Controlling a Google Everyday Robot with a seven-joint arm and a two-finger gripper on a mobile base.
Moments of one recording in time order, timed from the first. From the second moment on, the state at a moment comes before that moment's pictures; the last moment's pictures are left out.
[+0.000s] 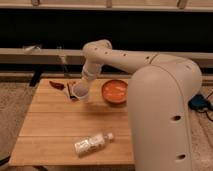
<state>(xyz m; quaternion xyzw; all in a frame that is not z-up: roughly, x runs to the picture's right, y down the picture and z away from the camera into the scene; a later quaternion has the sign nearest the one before) -0.085 -0.041 0.822 -0.32 -0.03 0.40 0.86</state>
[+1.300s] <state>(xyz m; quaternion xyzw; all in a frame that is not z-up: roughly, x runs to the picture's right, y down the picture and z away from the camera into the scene) 0.057 -0.062 0.852 -0.25 0.01 0.59 0.77</state>
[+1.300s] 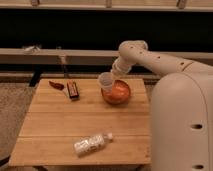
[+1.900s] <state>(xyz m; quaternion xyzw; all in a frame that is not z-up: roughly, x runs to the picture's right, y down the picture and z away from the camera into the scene) 0.080 -0.044 0.863 -0.22 0.04 0.62 0.75</state>
